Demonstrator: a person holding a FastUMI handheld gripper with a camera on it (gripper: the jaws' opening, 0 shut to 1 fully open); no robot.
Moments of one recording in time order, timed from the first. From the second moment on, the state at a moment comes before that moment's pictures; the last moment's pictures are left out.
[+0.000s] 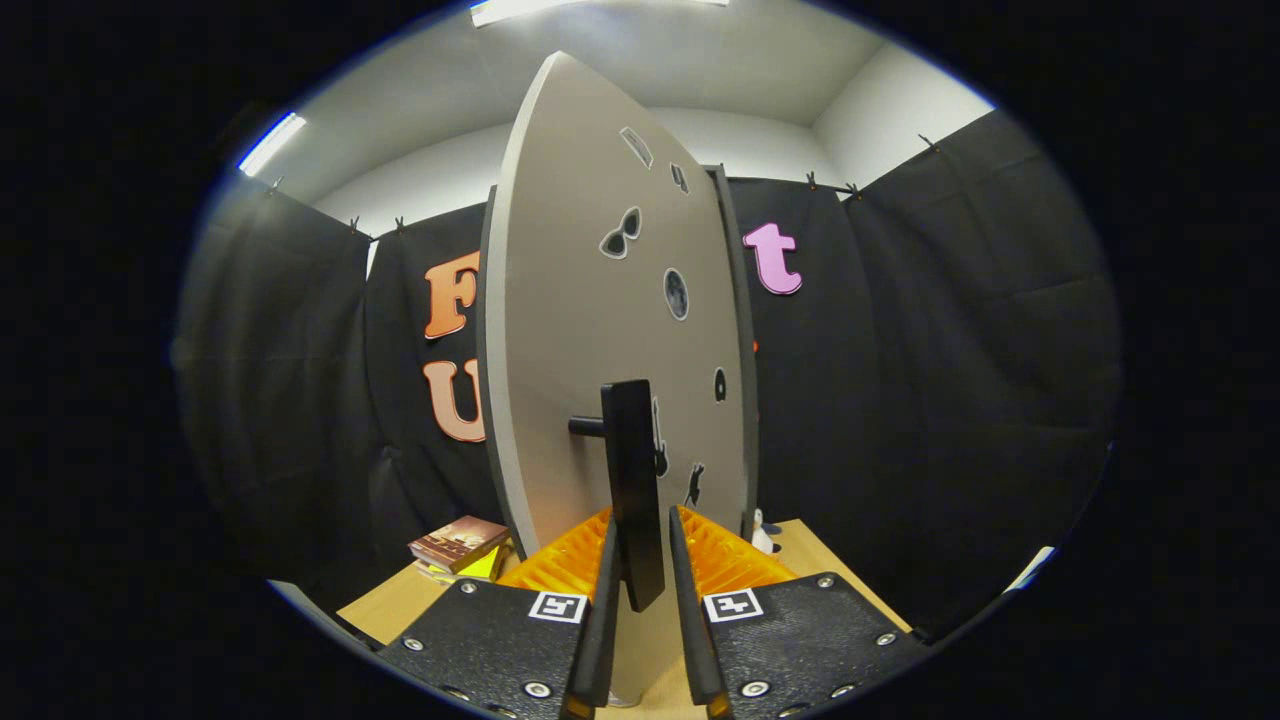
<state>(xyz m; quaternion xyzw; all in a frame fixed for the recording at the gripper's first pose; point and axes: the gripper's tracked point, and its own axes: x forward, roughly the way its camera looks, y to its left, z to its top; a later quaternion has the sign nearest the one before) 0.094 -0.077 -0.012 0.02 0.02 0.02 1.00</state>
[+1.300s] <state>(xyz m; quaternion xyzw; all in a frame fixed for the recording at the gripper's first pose) 0.073 -0.233 -0.007 0.01 0.02 -0.06 1.00</state>
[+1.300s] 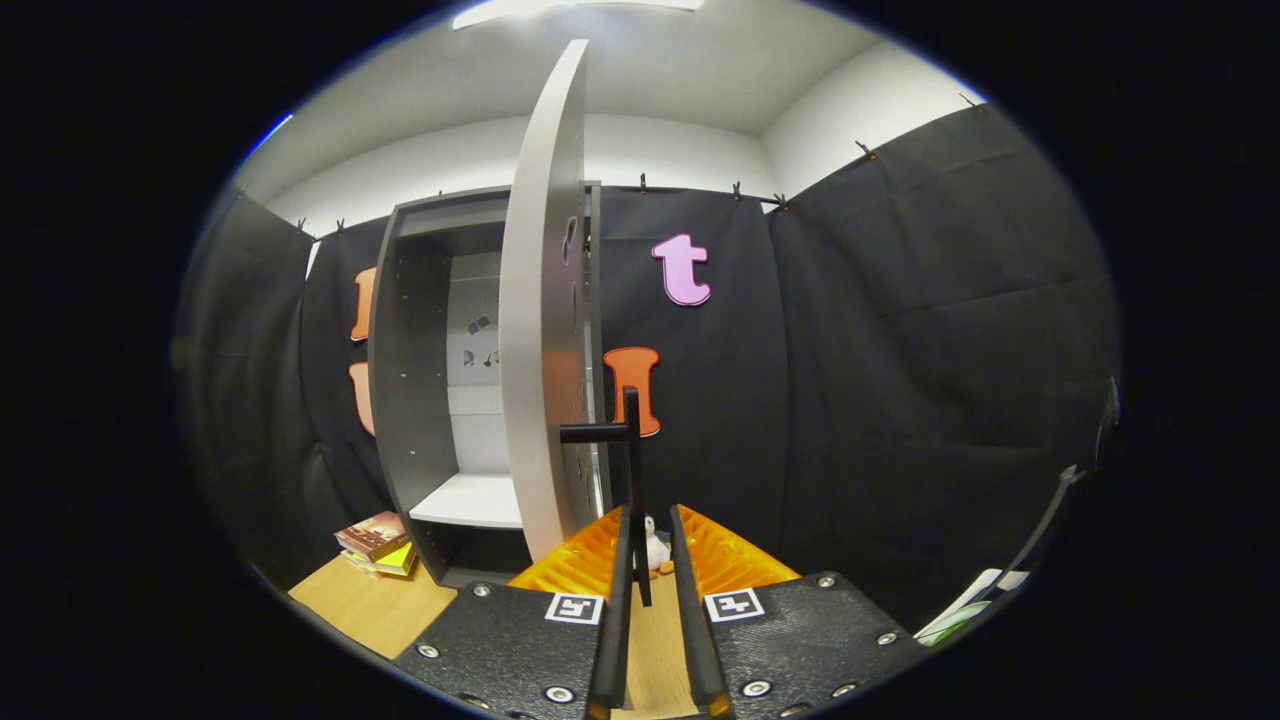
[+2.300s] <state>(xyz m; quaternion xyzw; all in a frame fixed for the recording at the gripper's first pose) 0.019 -0.126 0.059 0.00 -0.04 -0.04 1.00</state>
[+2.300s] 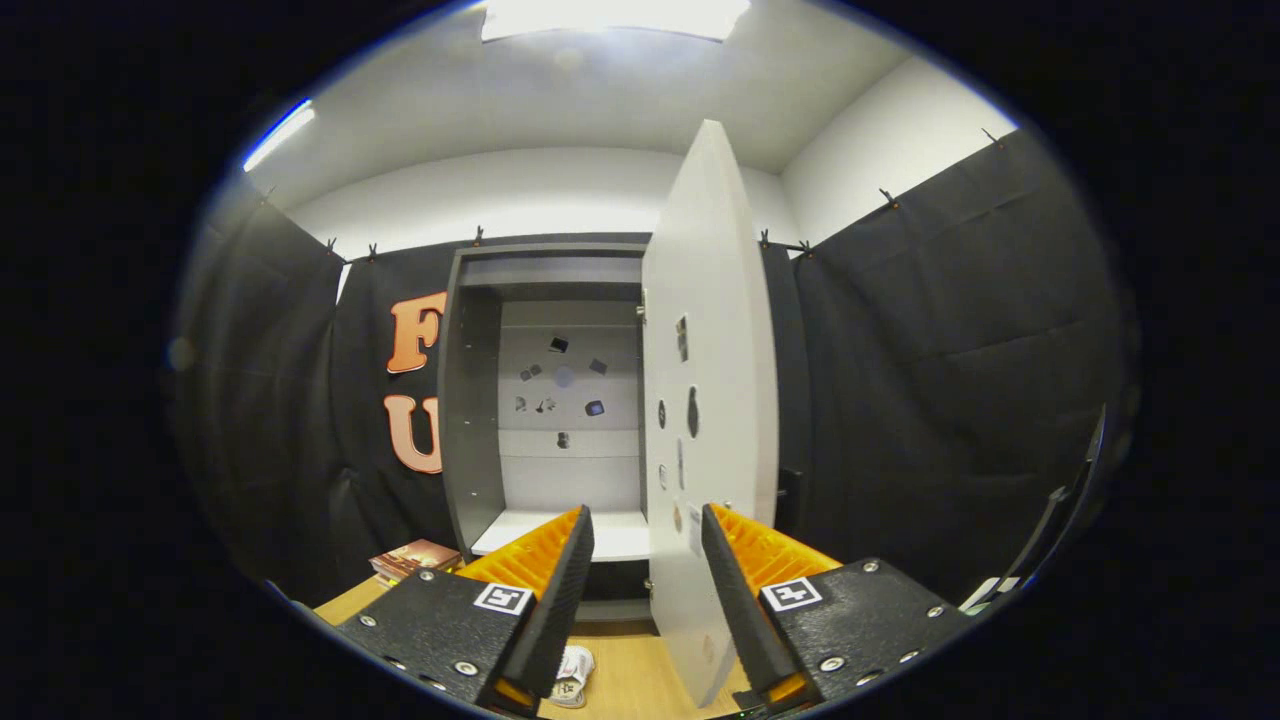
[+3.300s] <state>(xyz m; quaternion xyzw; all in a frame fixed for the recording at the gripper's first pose) 0.072 0.014 -0.021 -0.01 0.03 0.02 1.00</state>
